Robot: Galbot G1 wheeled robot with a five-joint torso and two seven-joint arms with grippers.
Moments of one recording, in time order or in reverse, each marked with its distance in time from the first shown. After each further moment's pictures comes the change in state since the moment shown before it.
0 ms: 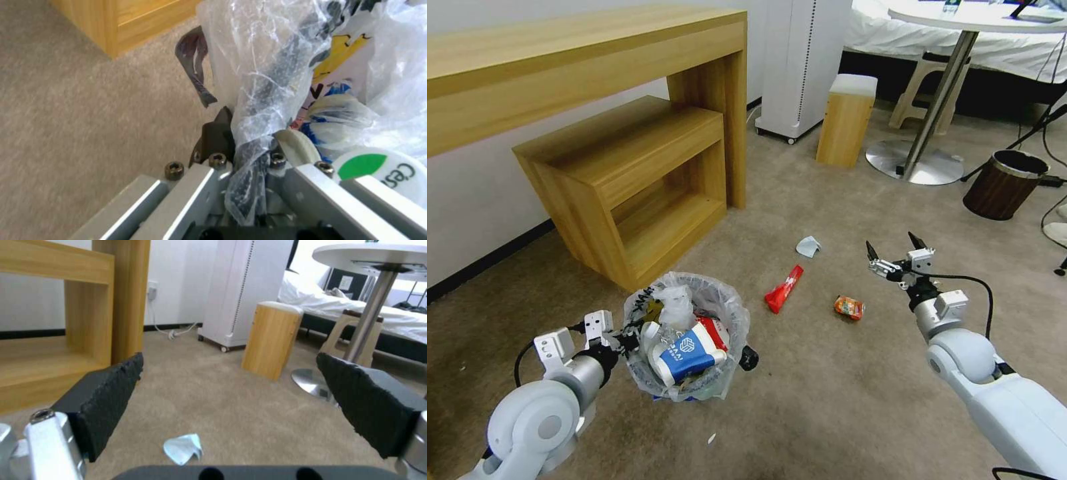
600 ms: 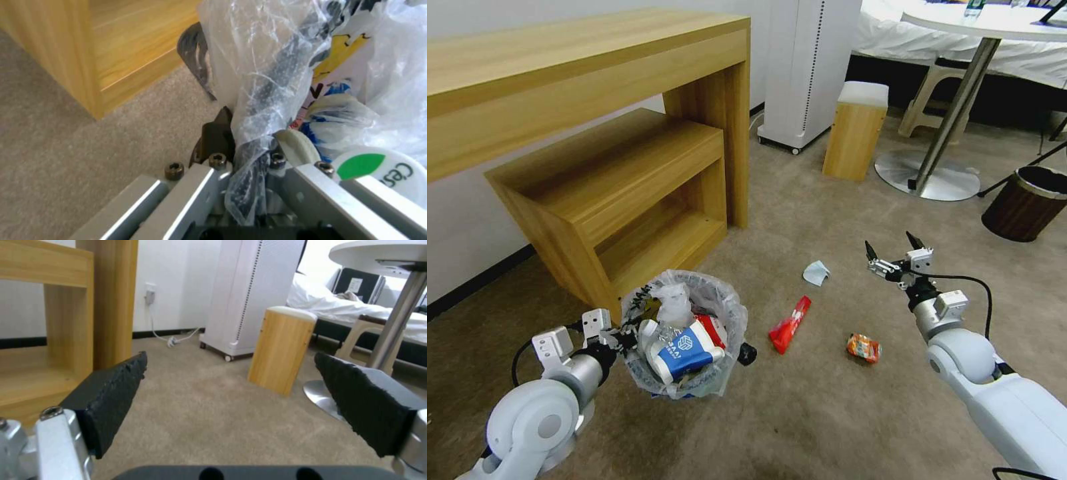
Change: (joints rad) left arm 0.000 0.001 -0.006 0.004 0.010 -0.006 0.001; right arm 0.000 0.001 -0.006 0.000 -0.001 0.013 -0.010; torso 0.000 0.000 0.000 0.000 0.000
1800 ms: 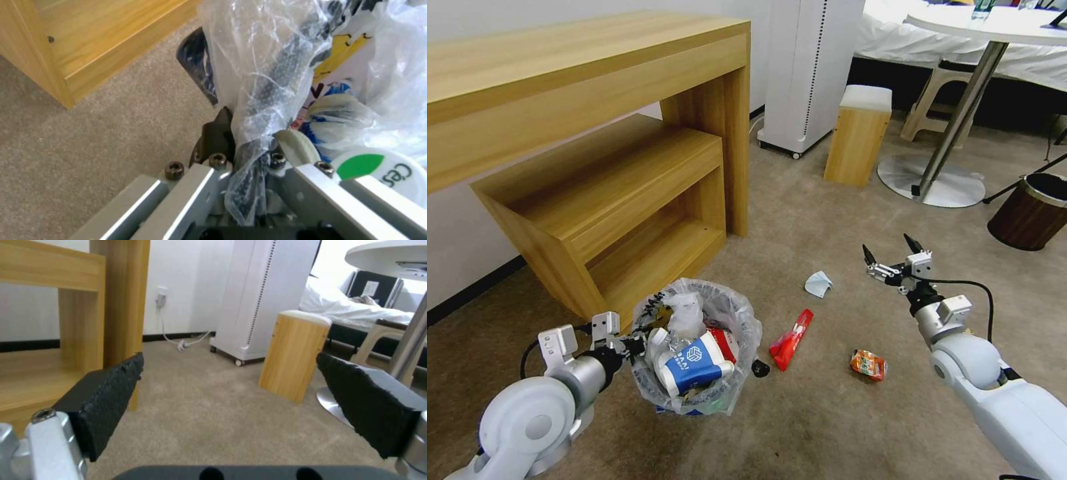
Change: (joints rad) left arm -0.016 0.091 0.012 -0.035 -0.171 0.075 -0.060; right arm -0.038 -0.017 0.016 0.025 0.010 0.023 -0.043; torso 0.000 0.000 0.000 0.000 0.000
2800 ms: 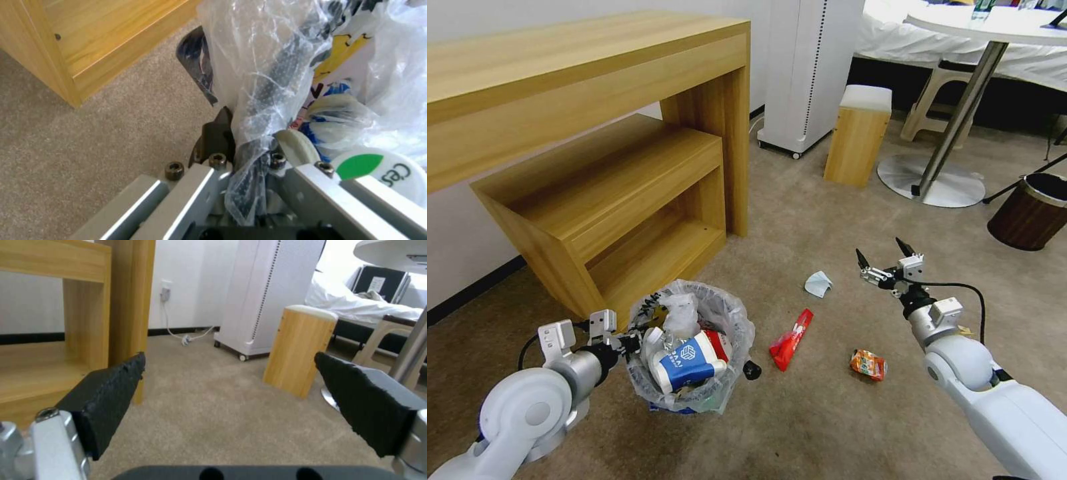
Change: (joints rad) left arm -0.018 0.021 0.008 0.045 -0.003 -0.003 0.020; right arm 0.010 0.020 -0.020 -0.012 -0.022 -0.013 -0.003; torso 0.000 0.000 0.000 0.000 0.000
